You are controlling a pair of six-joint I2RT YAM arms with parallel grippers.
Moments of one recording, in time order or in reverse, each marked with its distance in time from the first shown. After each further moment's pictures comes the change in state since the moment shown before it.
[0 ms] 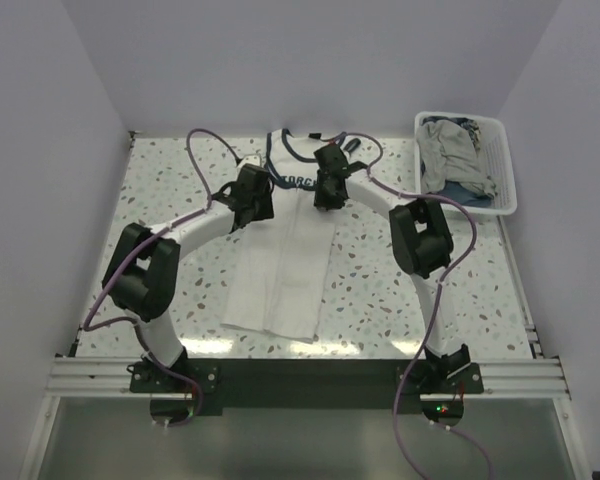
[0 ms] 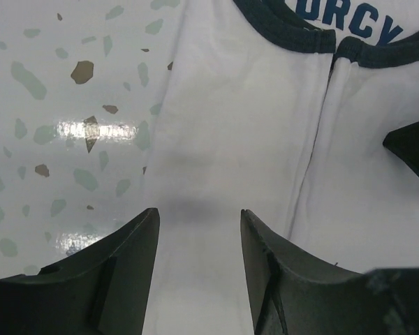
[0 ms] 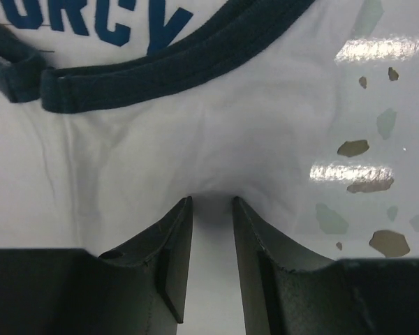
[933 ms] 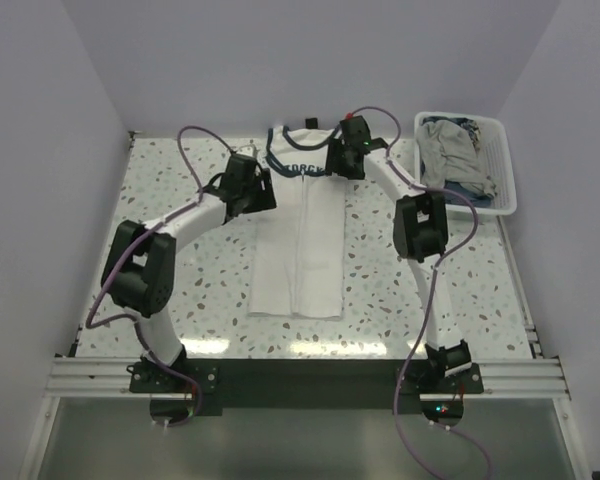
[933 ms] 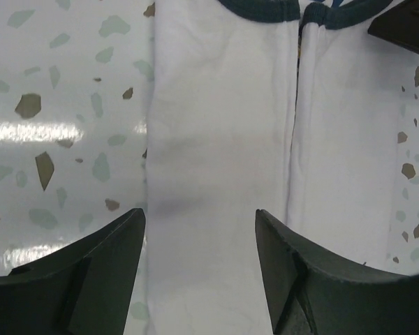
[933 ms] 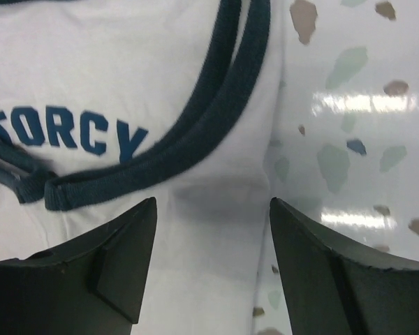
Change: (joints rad) left arm 0.088 0.095 0.109 0.043 0.232 0.005; right arm -0.175 0.320 0.539 -0.077 -0.096 -0.161
